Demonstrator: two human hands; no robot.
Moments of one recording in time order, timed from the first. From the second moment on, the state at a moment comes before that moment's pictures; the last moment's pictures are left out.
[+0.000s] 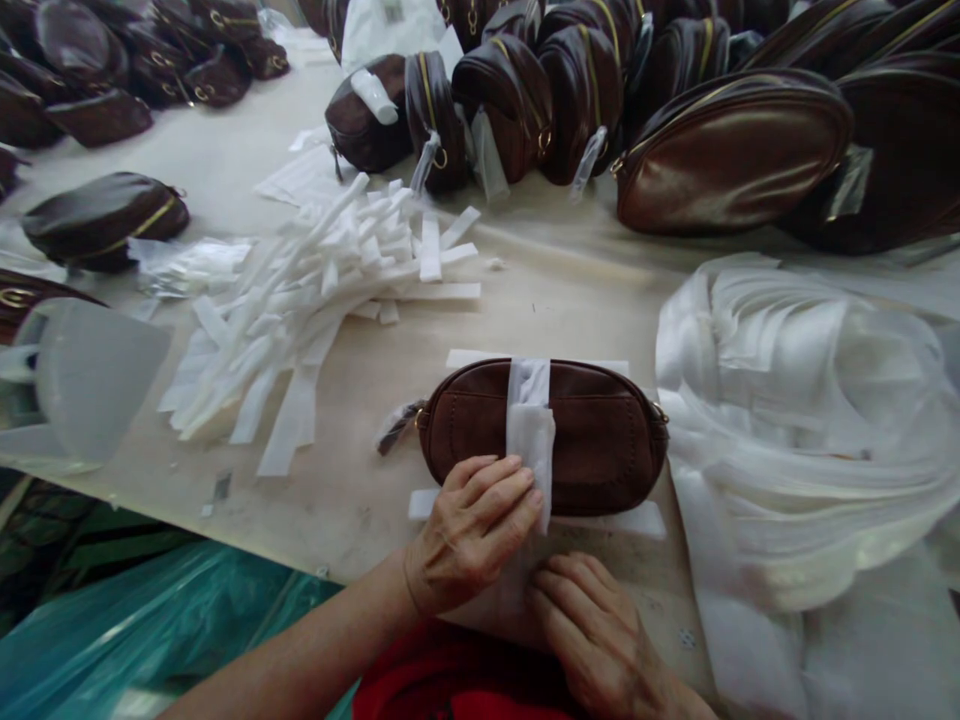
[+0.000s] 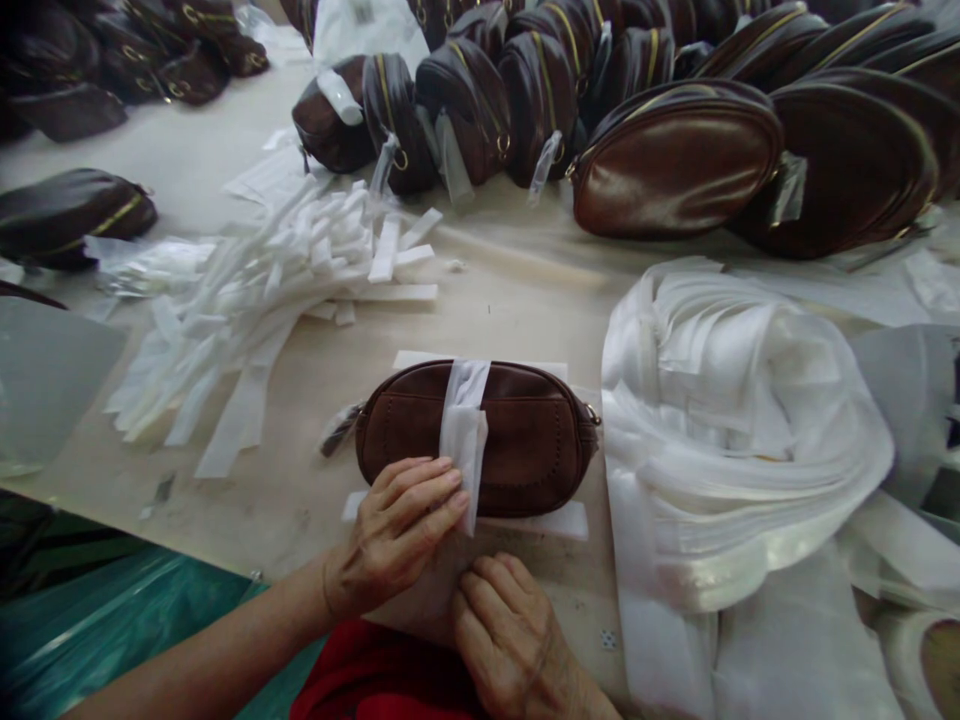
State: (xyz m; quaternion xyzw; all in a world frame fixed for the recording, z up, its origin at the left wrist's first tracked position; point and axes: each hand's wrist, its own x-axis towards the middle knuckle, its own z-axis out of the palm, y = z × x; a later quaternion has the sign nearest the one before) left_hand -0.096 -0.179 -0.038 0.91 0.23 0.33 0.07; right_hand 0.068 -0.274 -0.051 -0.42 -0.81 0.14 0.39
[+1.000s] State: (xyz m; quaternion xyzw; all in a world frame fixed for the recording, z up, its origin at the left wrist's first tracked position) left_hand -0.092 -0.178 -0.041 0.92 0.22 0.31 0.02; right_hand 0.071 -0.264 -0.008 -0.38 -0.86 0.12 0.33
